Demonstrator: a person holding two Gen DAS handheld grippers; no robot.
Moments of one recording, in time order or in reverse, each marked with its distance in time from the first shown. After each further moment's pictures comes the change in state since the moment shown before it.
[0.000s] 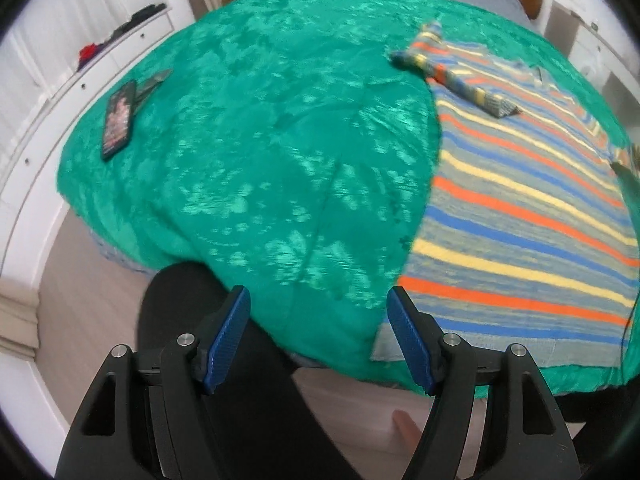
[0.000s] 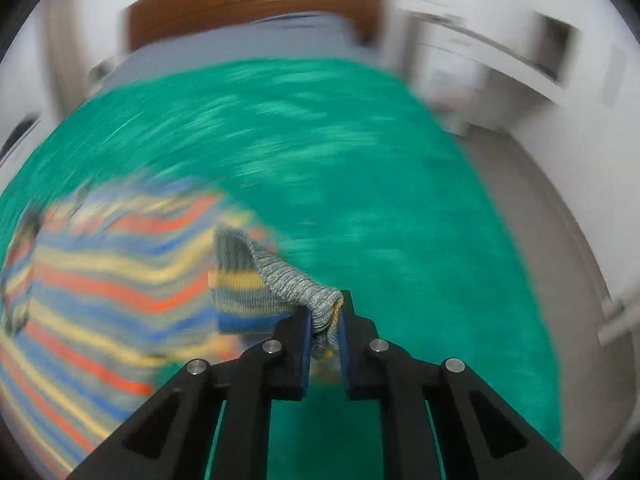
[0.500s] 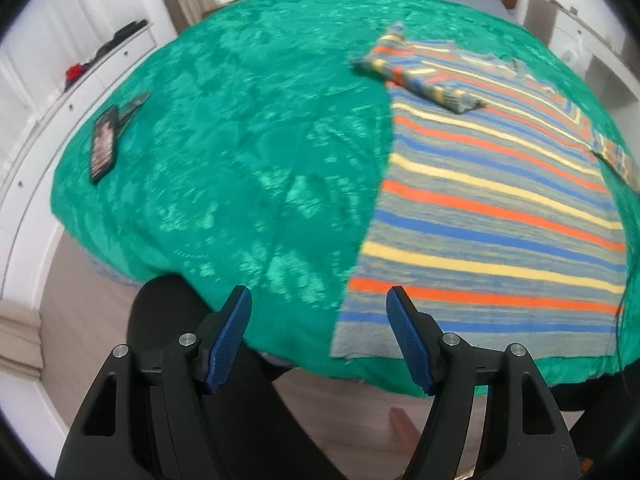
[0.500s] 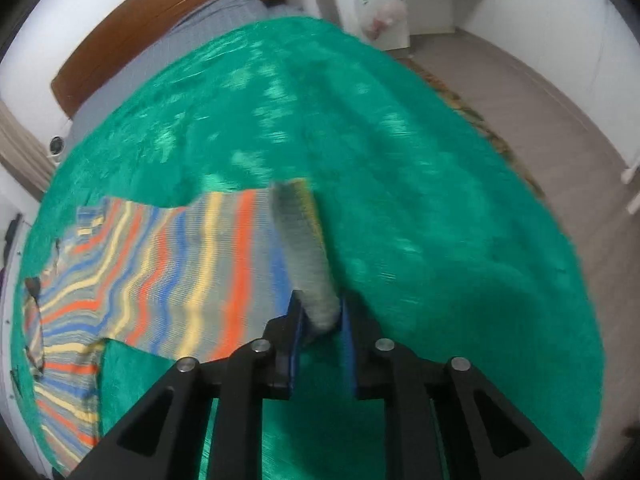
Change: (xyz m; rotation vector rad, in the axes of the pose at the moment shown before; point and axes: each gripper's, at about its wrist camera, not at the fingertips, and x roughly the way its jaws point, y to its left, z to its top) left arm -0.017 -0.021 -0.001 0.048 -0.022 0.003; right arm 0.034 -0.085 -0.066 0.247 0.150 0.085
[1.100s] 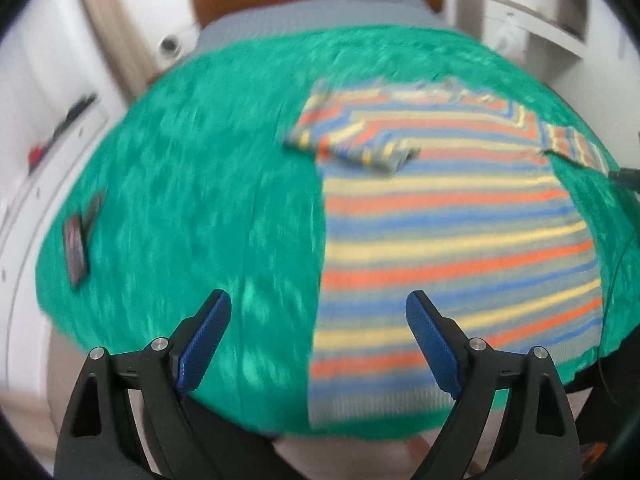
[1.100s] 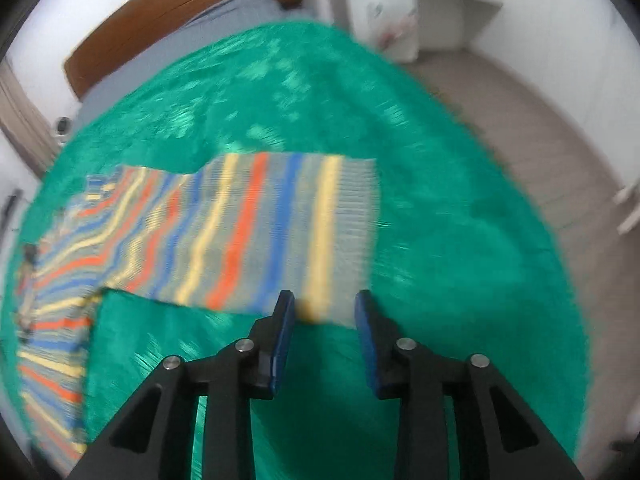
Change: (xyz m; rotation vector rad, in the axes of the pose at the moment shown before) left arm -0.032 -0.047 0.063 0.264 -0.189 -0.114; right arm -0.034 0.030 -0.047 -0.070 -0.067 -0.016
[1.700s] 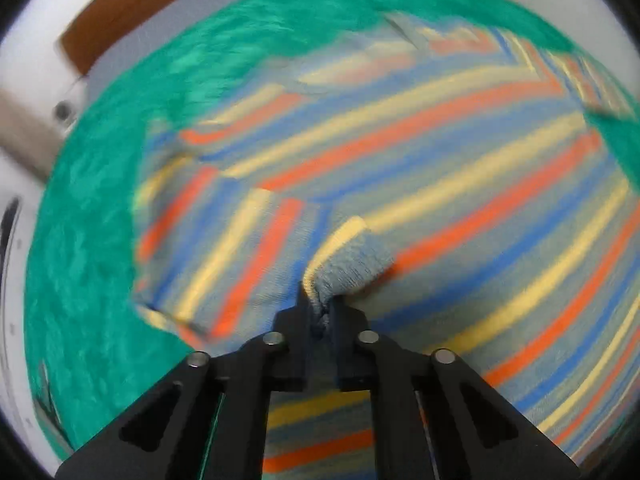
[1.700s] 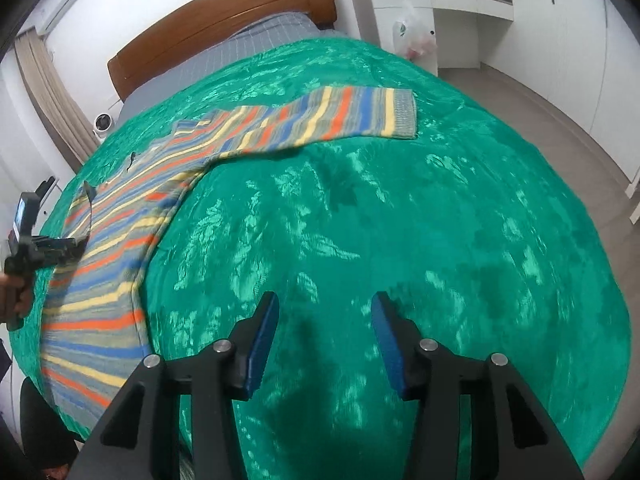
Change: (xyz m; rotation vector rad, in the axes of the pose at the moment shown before) left arm 0.182 -0.059 0.130 0.298 0.095 -0.111; right arm -0.077 0.029 -0.145 -0.019 -0.073 0.142
